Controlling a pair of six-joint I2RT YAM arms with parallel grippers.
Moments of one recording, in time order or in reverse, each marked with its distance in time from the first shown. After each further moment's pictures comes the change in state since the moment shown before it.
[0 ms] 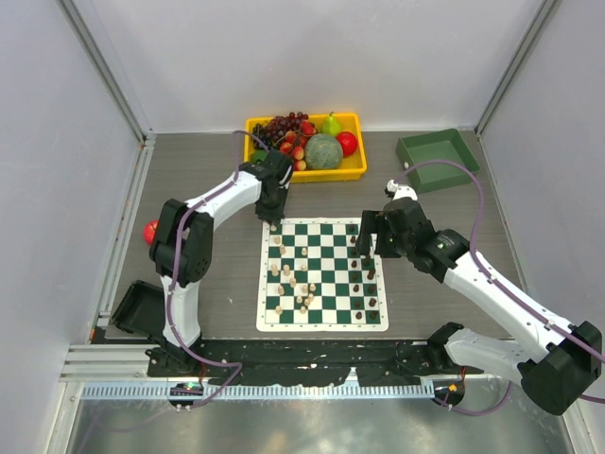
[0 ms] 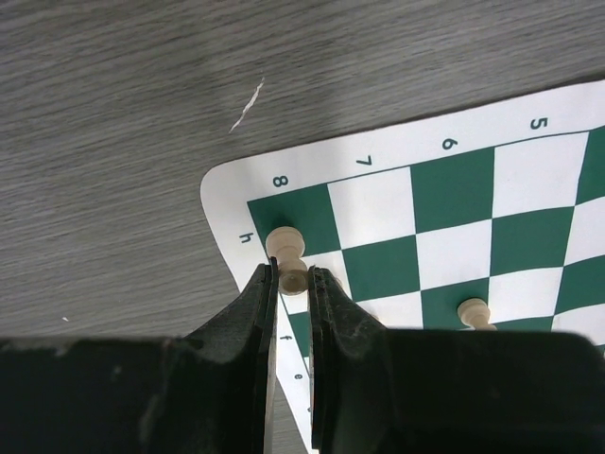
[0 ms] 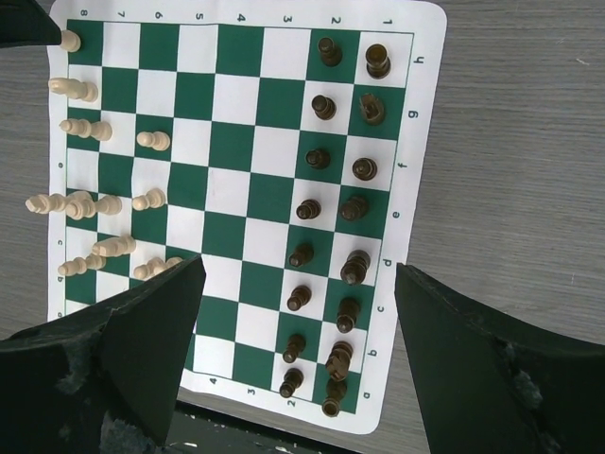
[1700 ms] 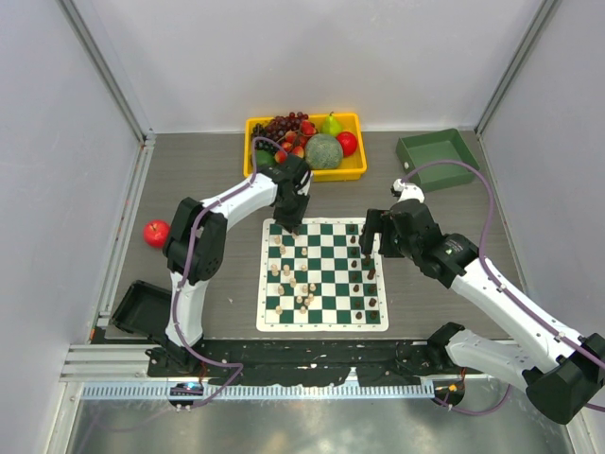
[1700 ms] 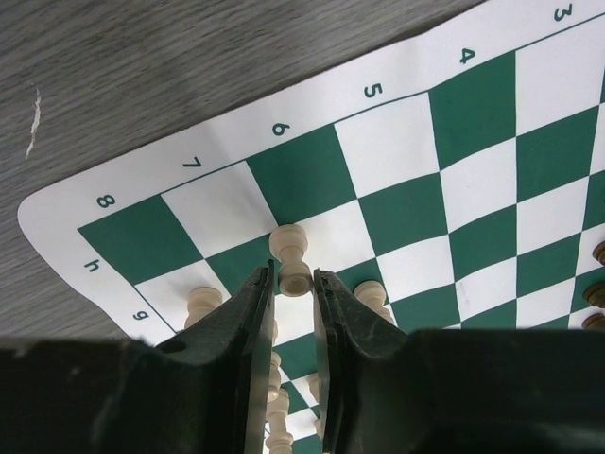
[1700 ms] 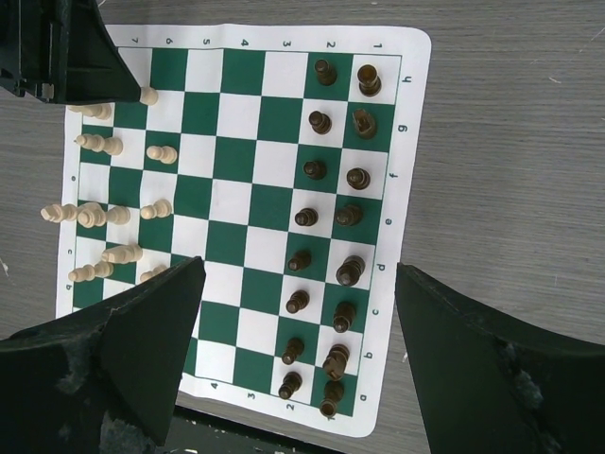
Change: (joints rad) left arm -0.081 0.073 0.075 -0.024 0.152 -0.005; right arm 0.005 -0.059 0.001 -0.009 0.031 -0.002
